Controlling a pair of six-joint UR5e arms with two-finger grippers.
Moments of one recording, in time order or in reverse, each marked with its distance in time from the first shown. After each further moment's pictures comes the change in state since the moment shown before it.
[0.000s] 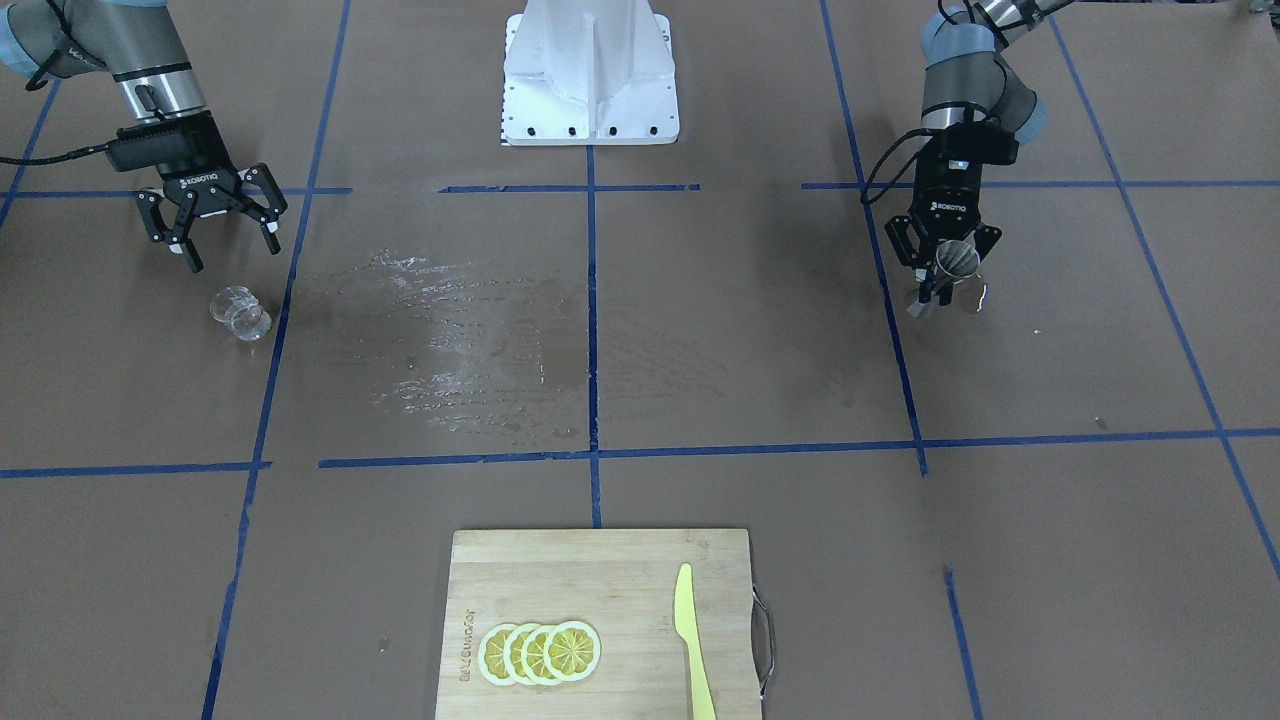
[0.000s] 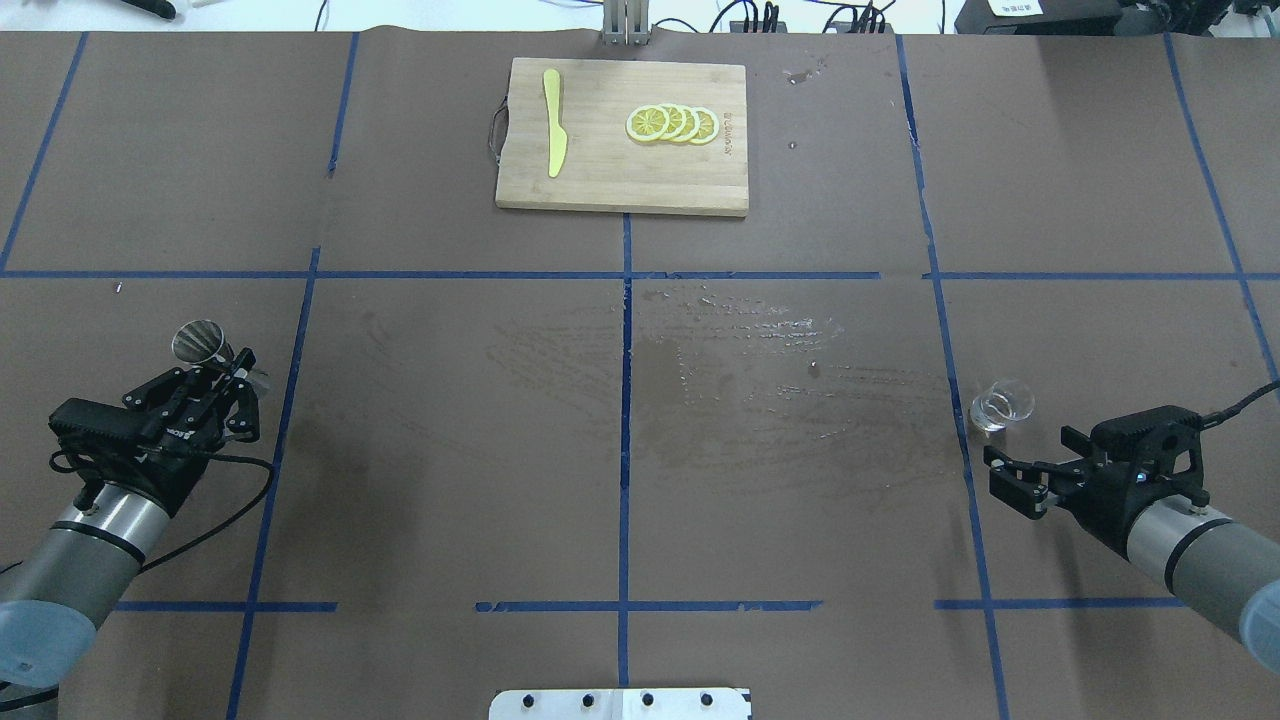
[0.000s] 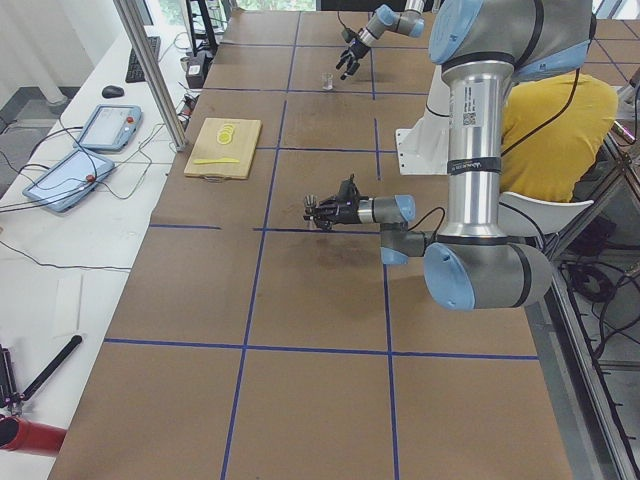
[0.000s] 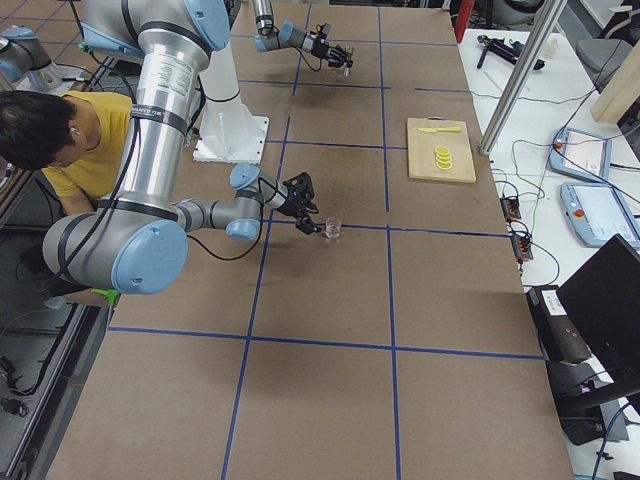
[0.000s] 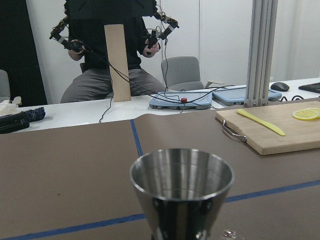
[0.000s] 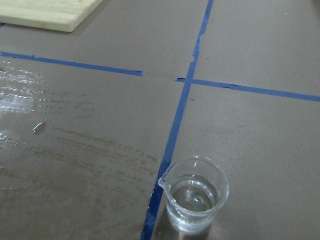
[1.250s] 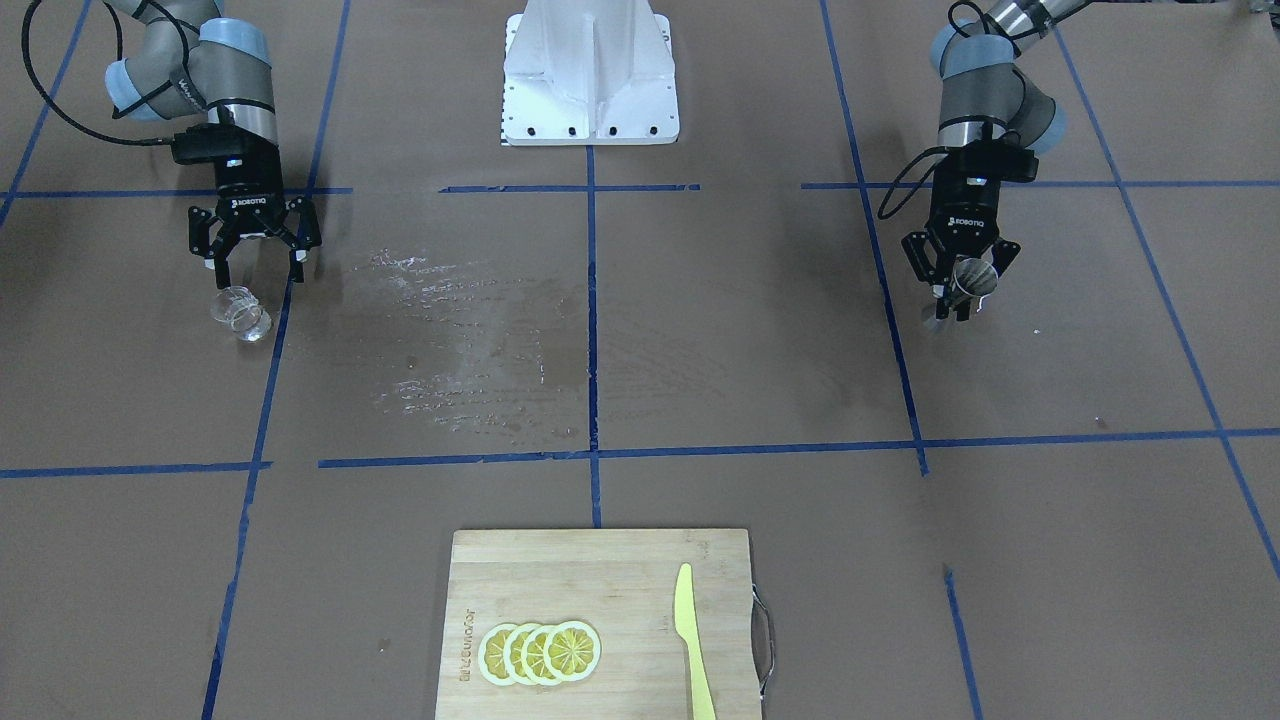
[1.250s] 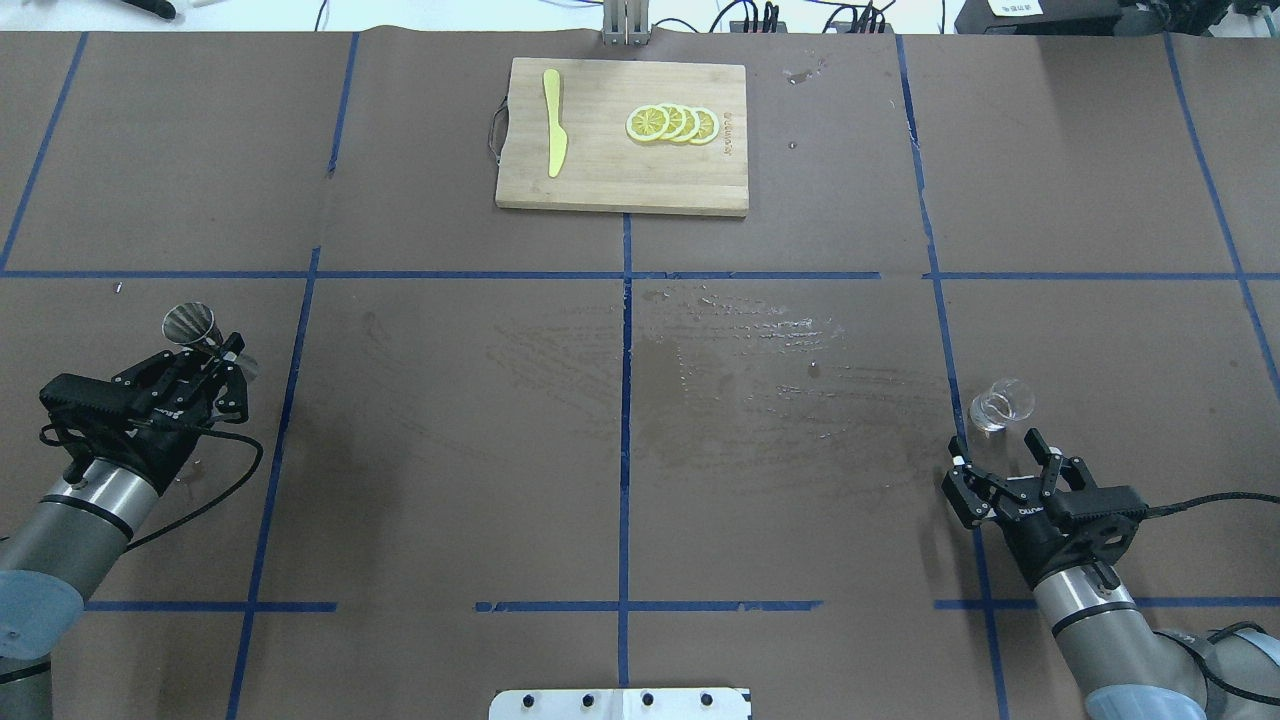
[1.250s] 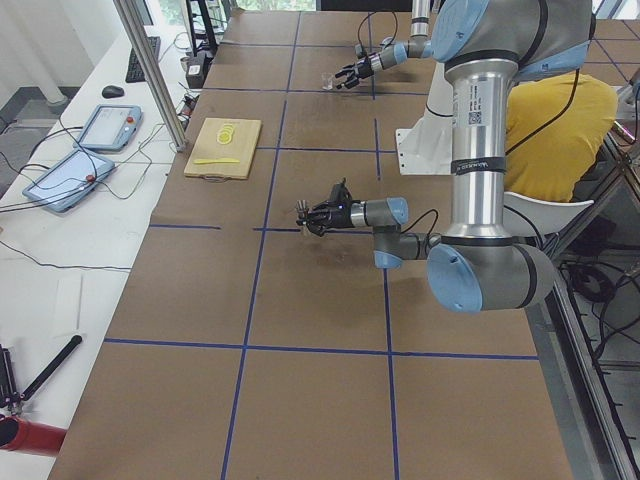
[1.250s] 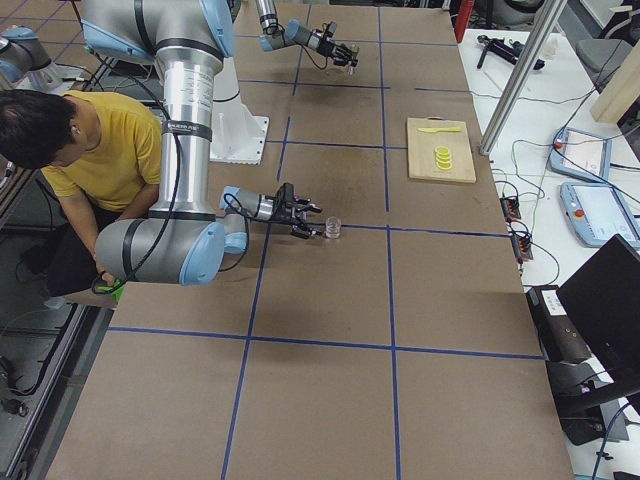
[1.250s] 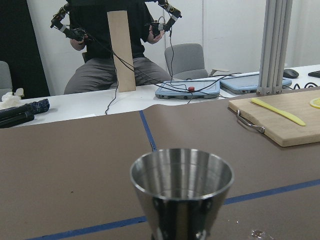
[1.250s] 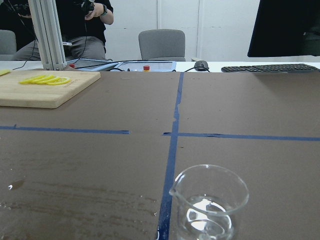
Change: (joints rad) left arm -0.056 0.000 0.014 0.007 -0.066 -0.003; right arm -0.192 0.188 -0.277 0.004 -0.601 0.188
